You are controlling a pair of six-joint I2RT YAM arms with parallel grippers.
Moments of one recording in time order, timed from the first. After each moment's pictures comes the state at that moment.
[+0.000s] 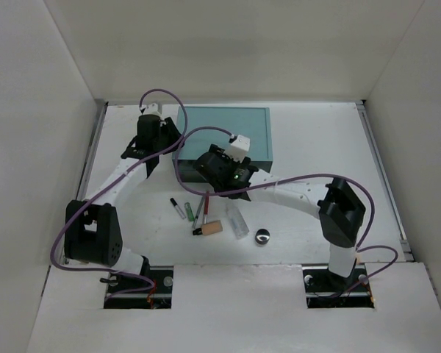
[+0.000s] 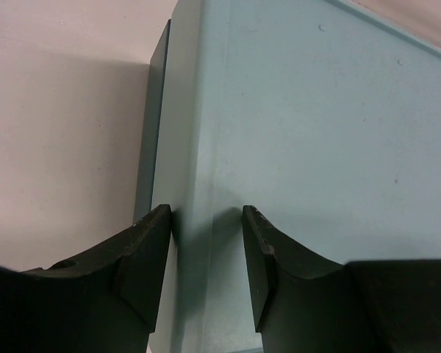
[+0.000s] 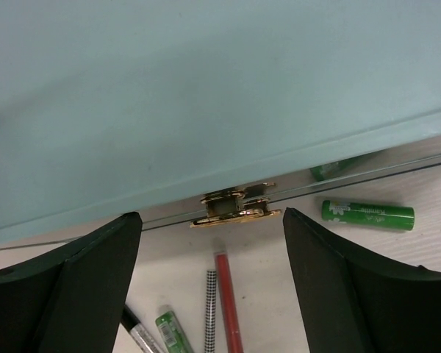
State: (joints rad) left arm -0.21 1.47 1.04 -0.09 0.05 -0.50; right arm 1.03 1.87 1.50 -0.46 0.87 1.10
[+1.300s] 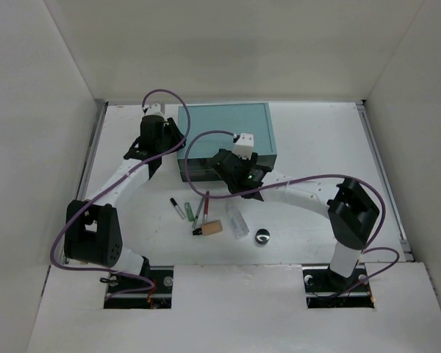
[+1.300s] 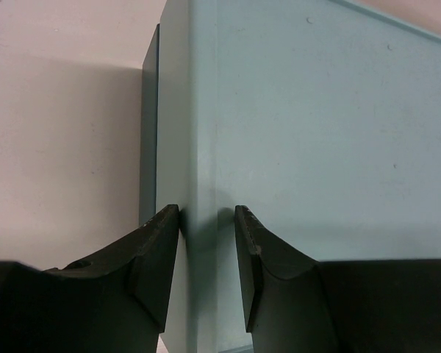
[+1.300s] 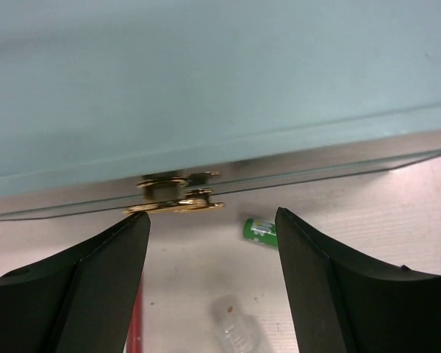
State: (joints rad) left arm -0.23 1.47 1.03 -0.06 0.01 -0.50; right arm 0.96 1.78 1.33 -0.35 0.78 0.80
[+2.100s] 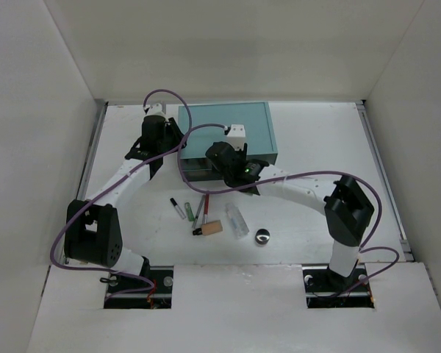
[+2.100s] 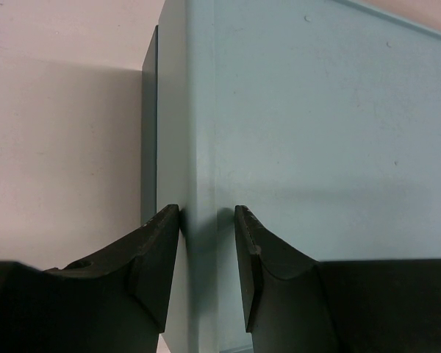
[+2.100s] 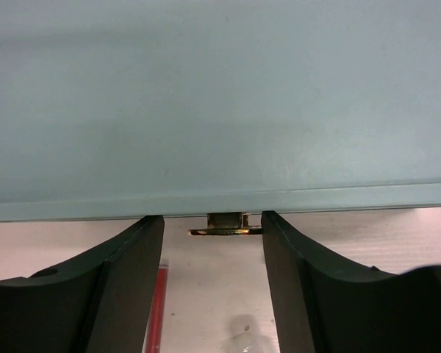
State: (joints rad) left arm -0.25 1.47 1.03 -0.06 -0.01 -0.50; right arm 0.94 1.83 1.43 -0.29 0.71 0.64
